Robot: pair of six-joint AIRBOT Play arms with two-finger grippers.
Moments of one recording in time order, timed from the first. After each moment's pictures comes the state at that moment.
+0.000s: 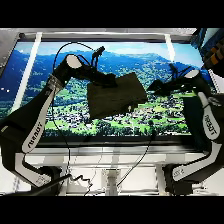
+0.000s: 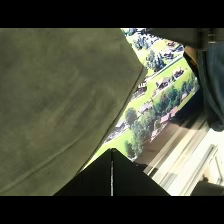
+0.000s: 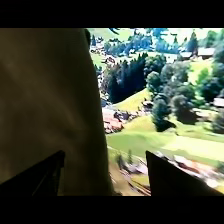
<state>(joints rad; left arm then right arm) -0.39 -1.73 1.72 0.76 -1.16 -1.37 -0.15 -1.73 1.39 -0.83 1.17 1.32</state>
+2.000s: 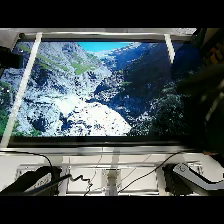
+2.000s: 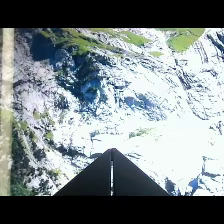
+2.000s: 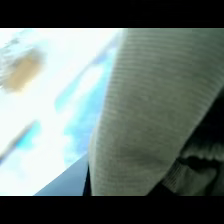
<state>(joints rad) -0.05 -1.12 1.72 1.77 -1.33 -1.35 -0.96 -1.16 1.60 -0.75 1.31 1.54</state>
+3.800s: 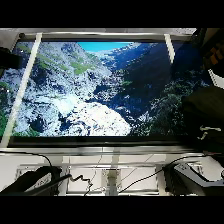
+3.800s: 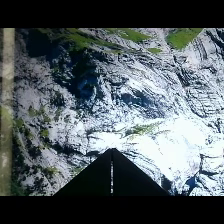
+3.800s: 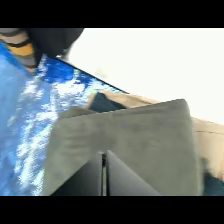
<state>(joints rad) -0.05 -1.12 1.72 1.77 -1.34 -1.35 -1.15 -1.13 2.00 -1.26 1.59 1.67</state>
